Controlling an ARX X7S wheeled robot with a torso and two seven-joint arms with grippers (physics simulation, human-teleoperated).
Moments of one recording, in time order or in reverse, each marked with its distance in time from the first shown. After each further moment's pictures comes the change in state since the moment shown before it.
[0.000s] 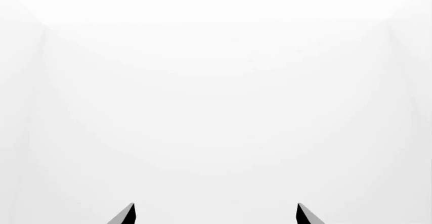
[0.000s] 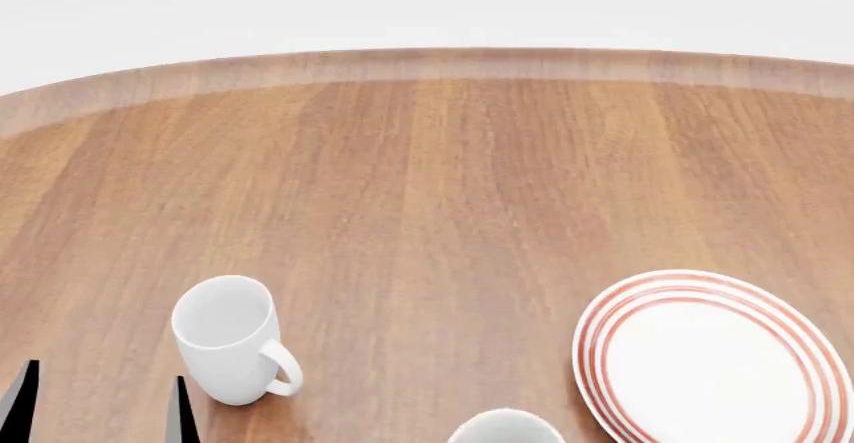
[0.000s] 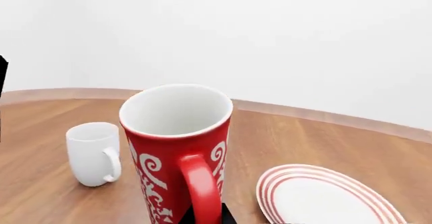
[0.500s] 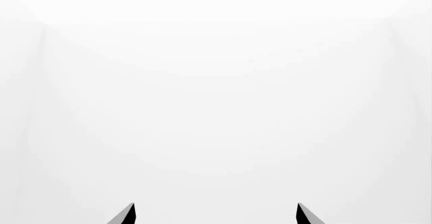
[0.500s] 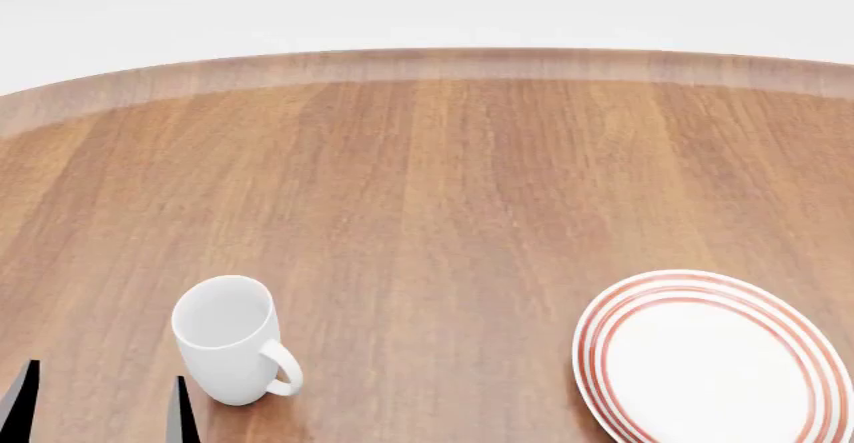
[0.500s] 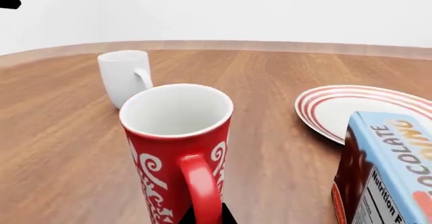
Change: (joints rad) left arm 0.004 0.001 -0.006 0.007 0.003 -0.012 0.001; right arm 0.062 -0.152 -0.135 0.638 0.031 -0.439 -0.190
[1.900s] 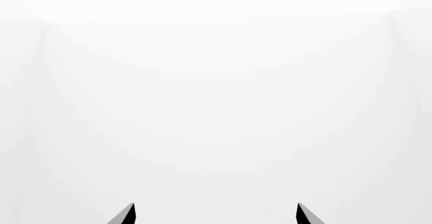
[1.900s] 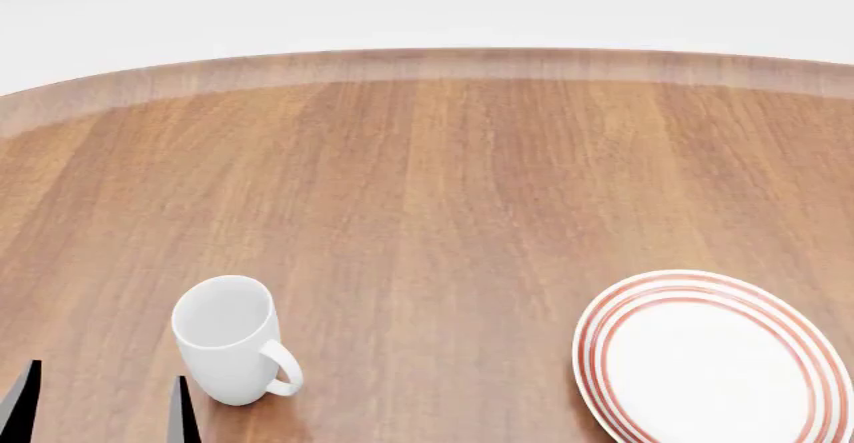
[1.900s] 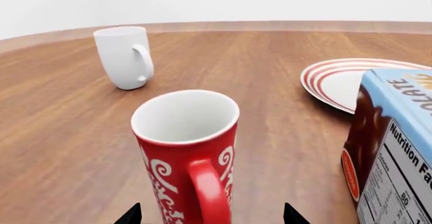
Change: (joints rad) left arm 0.007 0.004 -0.011 0.012 -0.003 -0.022 0.014; right arm 0.054 -0.067 -0.012 0.203 0.031 -0.082 -0.073
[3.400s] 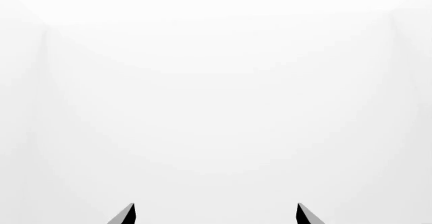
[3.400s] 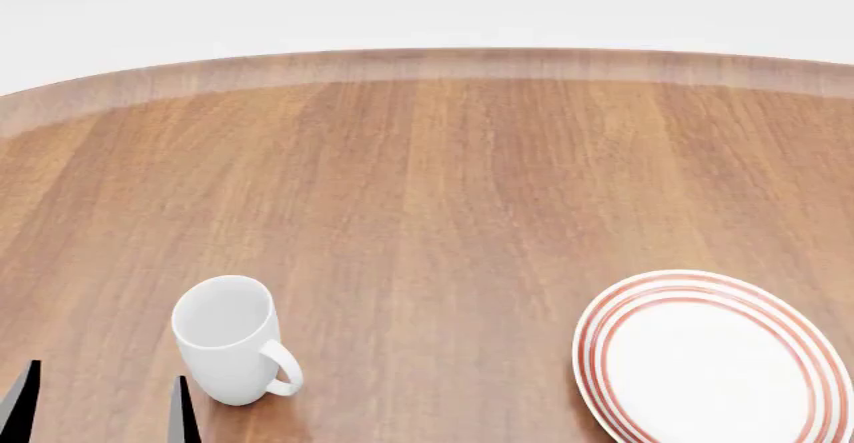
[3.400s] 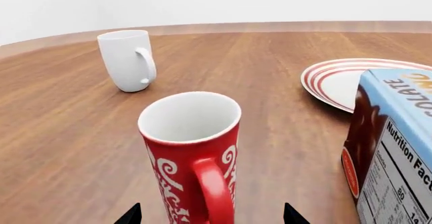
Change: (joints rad) left arm 0.006 0.009 -0.022 0.005 0.018 -0.010 0.006; right arm -0.029 -0.003 0.012 -0.020 -0.001 -0.011 -0.009
